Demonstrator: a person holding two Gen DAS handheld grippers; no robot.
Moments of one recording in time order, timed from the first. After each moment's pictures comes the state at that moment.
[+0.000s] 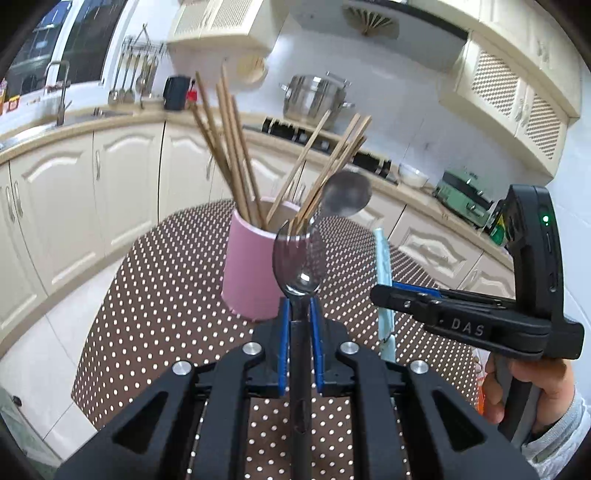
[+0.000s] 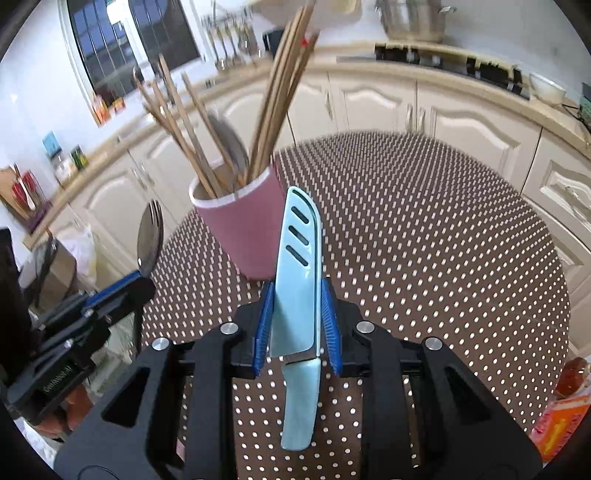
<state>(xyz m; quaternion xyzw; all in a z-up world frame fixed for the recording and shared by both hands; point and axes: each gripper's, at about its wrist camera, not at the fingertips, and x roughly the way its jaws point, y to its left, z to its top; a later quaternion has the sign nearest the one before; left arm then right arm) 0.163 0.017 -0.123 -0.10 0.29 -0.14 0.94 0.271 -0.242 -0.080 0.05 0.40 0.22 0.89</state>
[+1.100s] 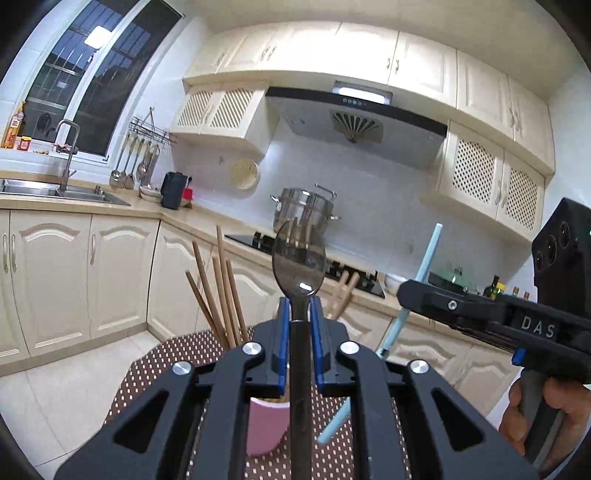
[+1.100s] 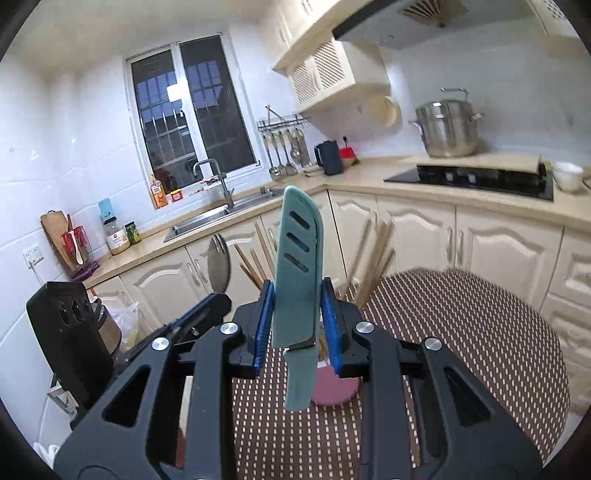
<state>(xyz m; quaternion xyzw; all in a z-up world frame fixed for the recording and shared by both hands) 0.188 0.022 -0.054 -0.14 0.08 -0.13 0.98 0.260 -0.227 0.029 0.09 0.20 0.30 0.93</state>
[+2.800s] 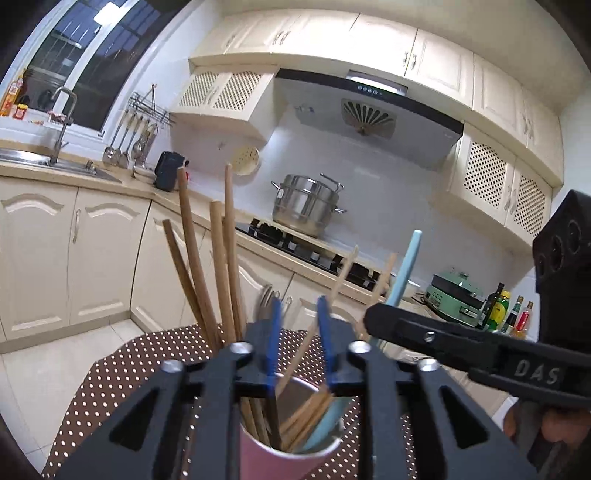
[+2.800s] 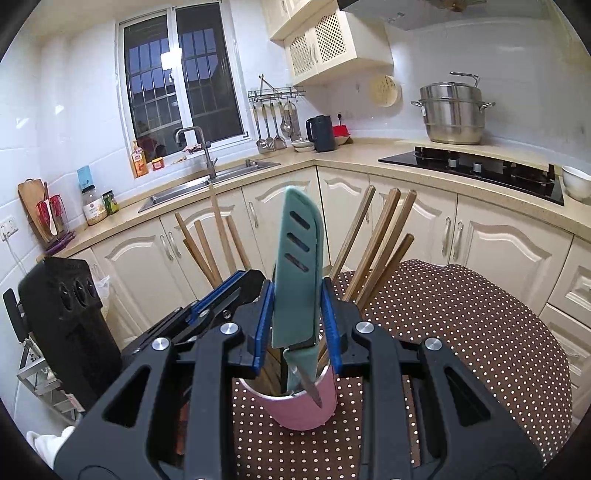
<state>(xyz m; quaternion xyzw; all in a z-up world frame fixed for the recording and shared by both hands) 0.271 0.020 -0.106 -0.18 0.10 -0.15 0.97 0.331 -0.192 -0.020 0.04 0.23 0.28 0.93</state>
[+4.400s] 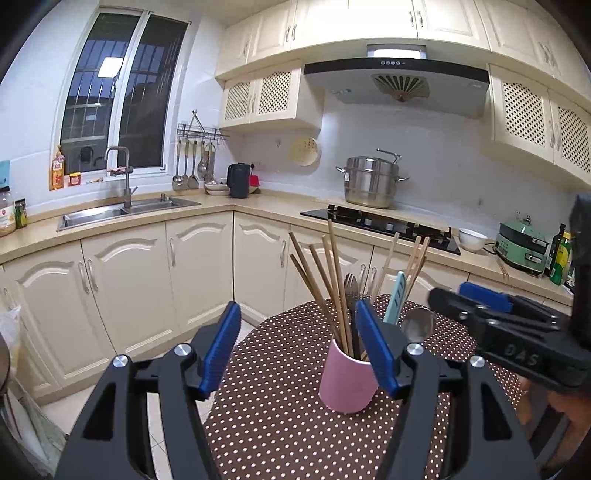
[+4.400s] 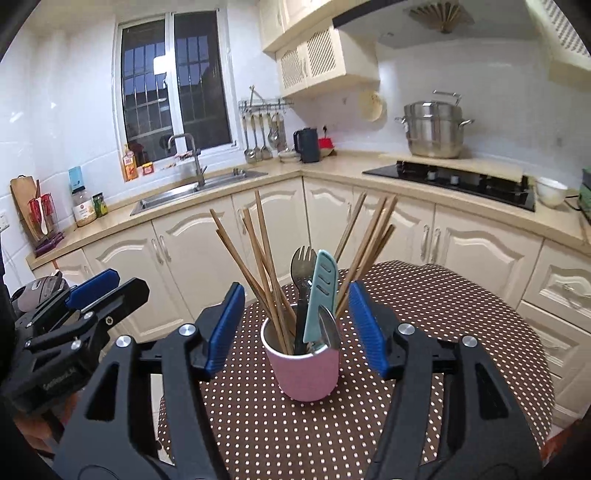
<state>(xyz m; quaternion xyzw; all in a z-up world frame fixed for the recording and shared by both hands) 0.149 0.042 -0.031 -0.04 0.17 0.01 0.99 0.258 -0.194 0.000 0.03 0.21 0.23 0.95</state>
